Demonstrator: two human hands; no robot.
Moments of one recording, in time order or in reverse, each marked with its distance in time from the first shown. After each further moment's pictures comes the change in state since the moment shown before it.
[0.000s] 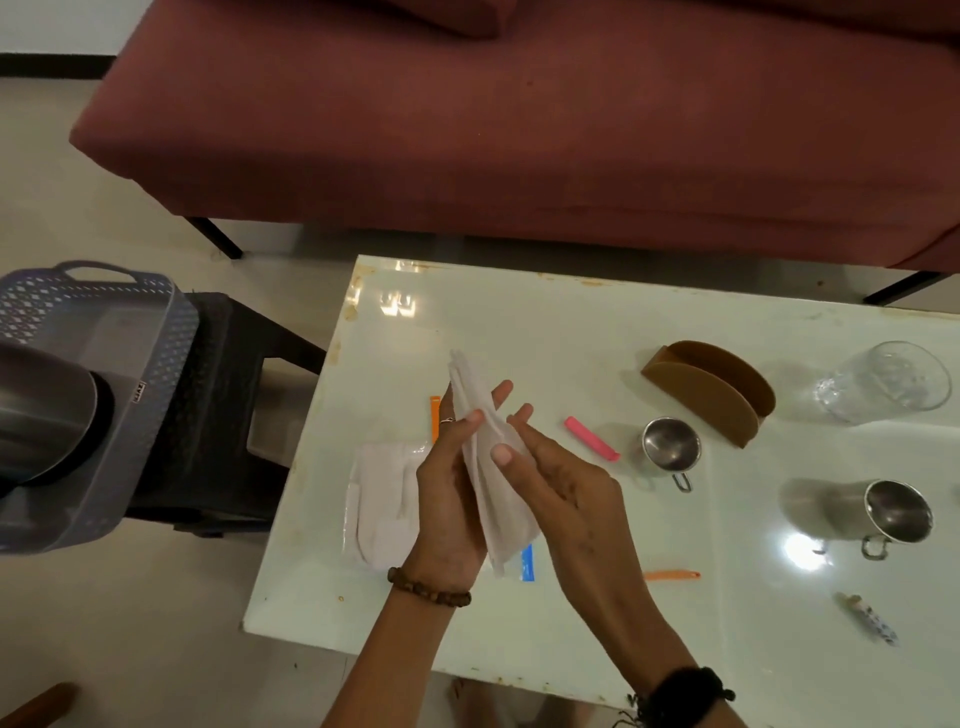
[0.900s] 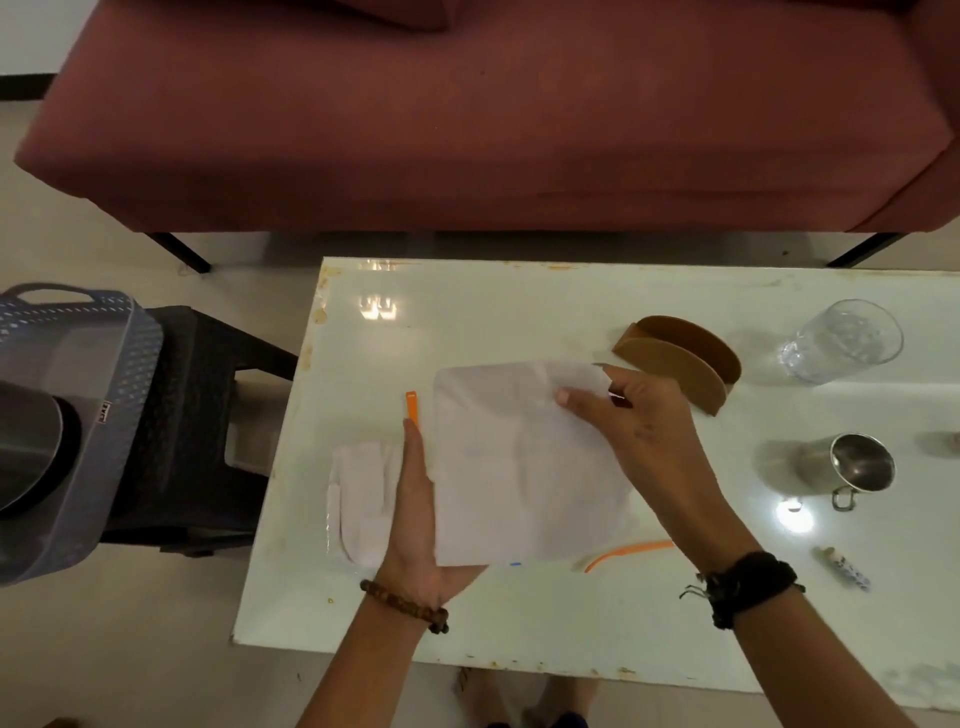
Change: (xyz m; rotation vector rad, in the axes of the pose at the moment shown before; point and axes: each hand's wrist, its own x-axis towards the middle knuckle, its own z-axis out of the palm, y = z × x) left_hand 0.000 -0.018 -0.035 -0.154 -0.248 -0.337; right_hand 0.020 -0.001 -0.073 -0.090 0.139 0.037
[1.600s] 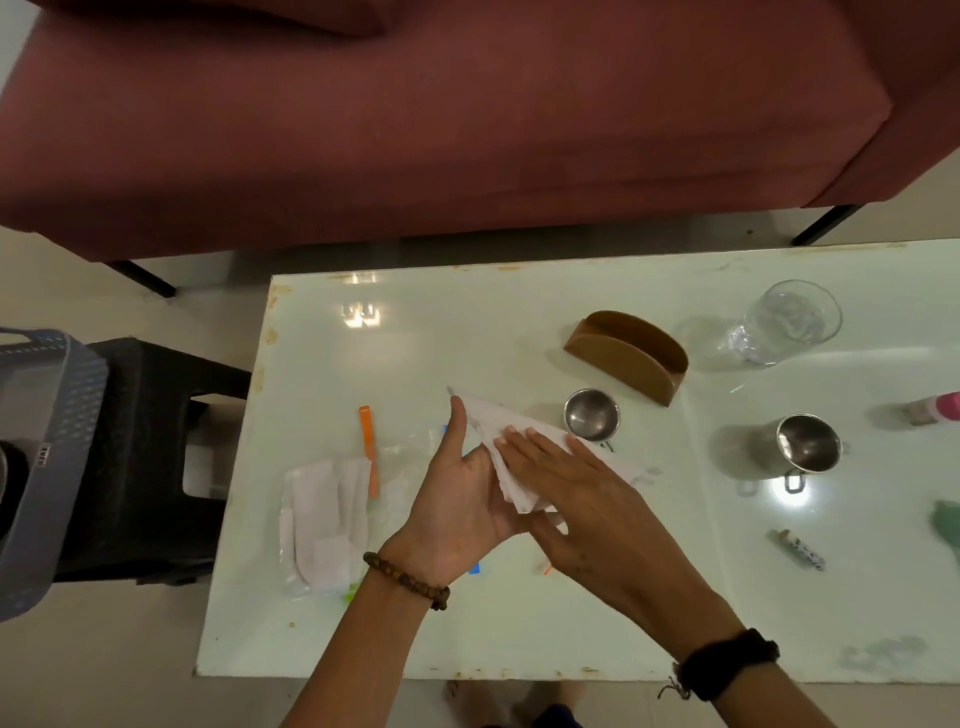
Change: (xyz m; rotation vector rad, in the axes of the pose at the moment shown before) left_hand 0.049 -0.024 0.045 0.235 0.000 -0.263; right_hand -0.038 0.052 -0.017 -0.690 -0.342 -0.317
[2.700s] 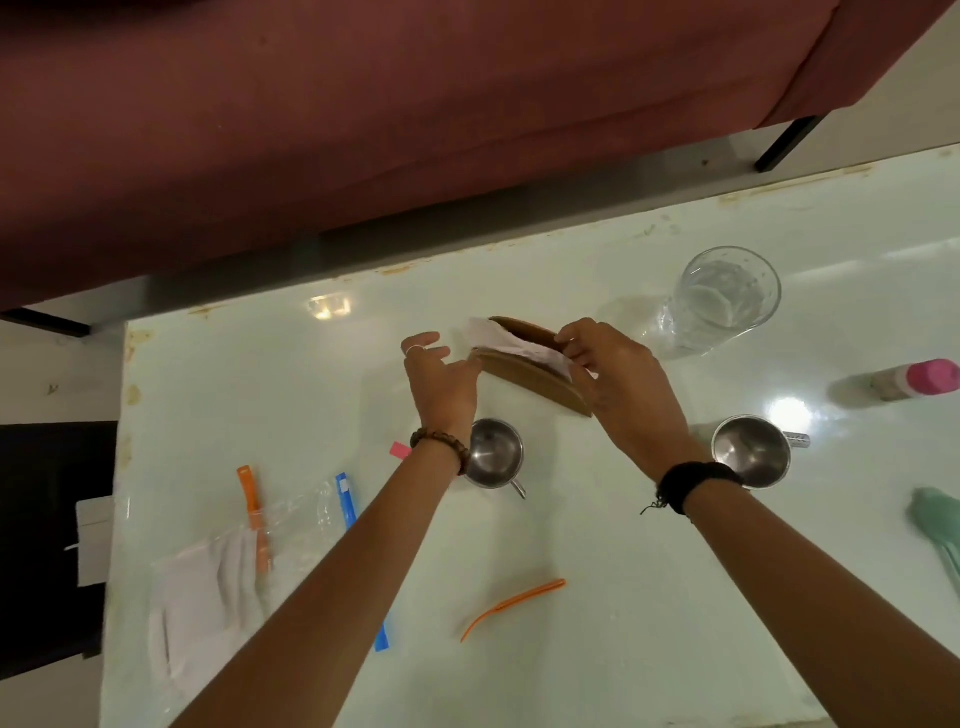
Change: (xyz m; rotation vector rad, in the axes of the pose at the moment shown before) left_hand 0.209 0.020 0.053 0.745 0.861 0.484; right_hand 0.054 0.206 -0.053 0.210 0.417 0.365
